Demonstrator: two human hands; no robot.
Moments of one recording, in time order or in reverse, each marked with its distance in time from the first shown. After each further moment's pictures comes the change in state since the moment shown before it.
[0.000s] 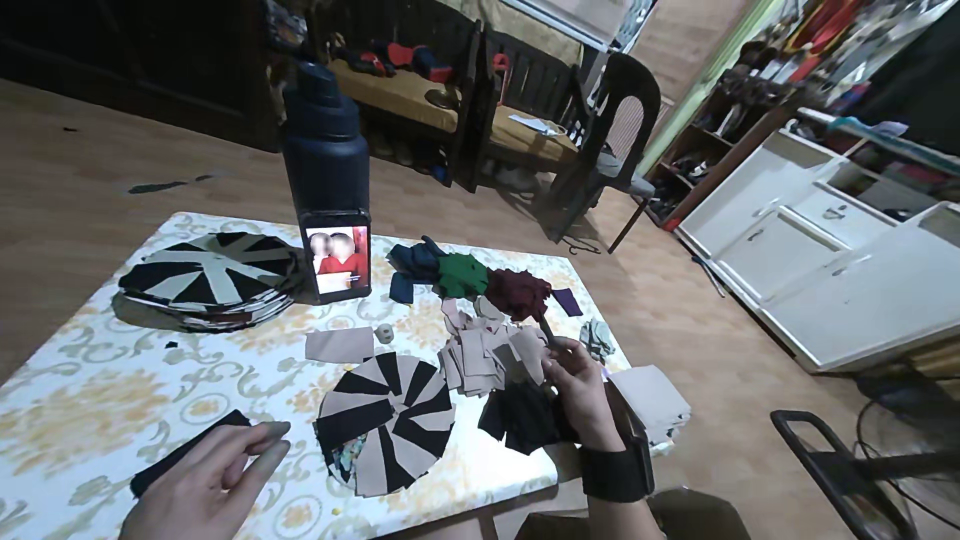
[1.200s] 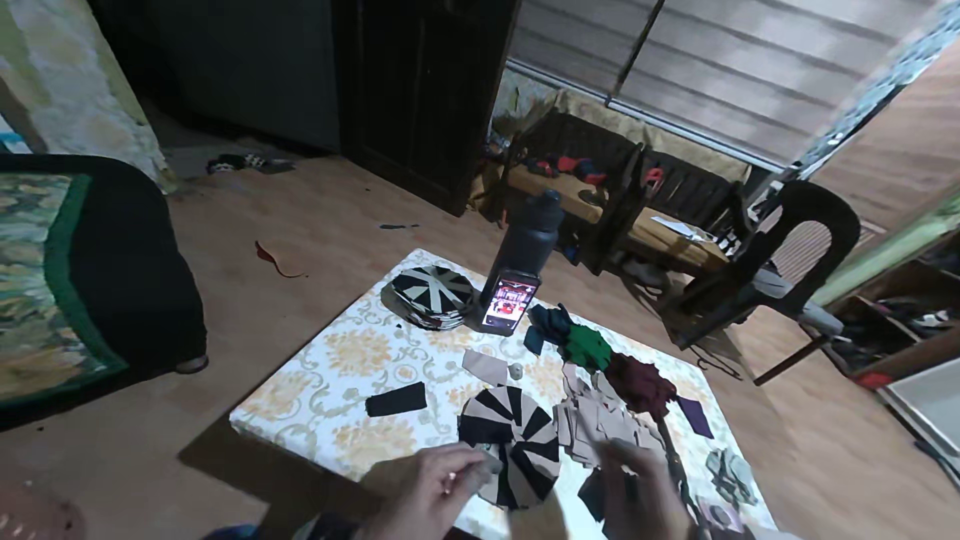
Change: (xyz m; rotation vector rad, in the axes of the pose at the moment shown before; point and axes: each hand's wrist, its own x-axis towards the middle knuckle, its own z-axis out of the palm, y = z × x) left_hand -0.027 0.067 0.034 -0.496 0.161 0.181; right_hand -0.059 -0.053 0.097 -0.473 -0.120 -0.756
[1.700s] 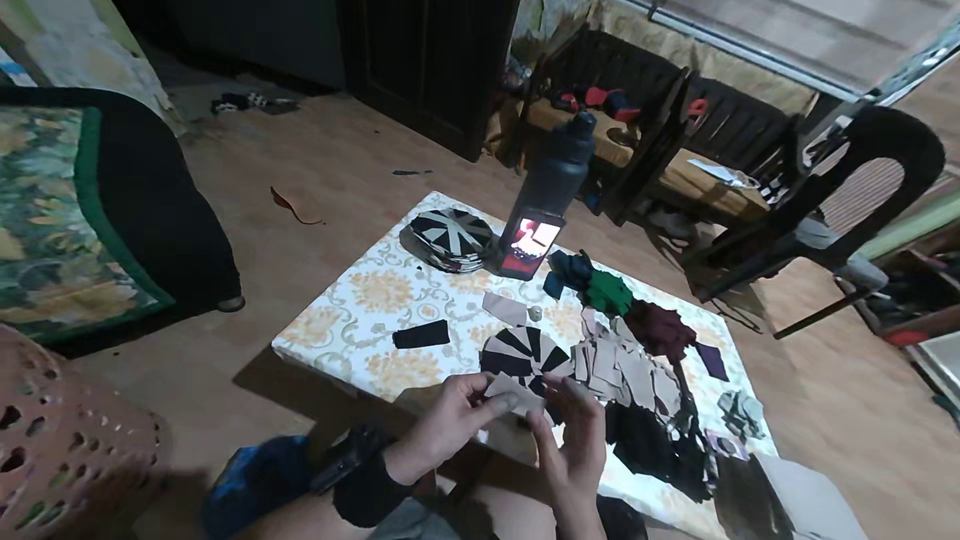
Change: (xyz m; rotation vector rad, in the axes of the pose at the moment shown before) left_hand 0.000 0.015 0.004 -0.447 0.028 -0.336; right_hand -0.041 -0.048 0.072 0.479 -0.033 0.113
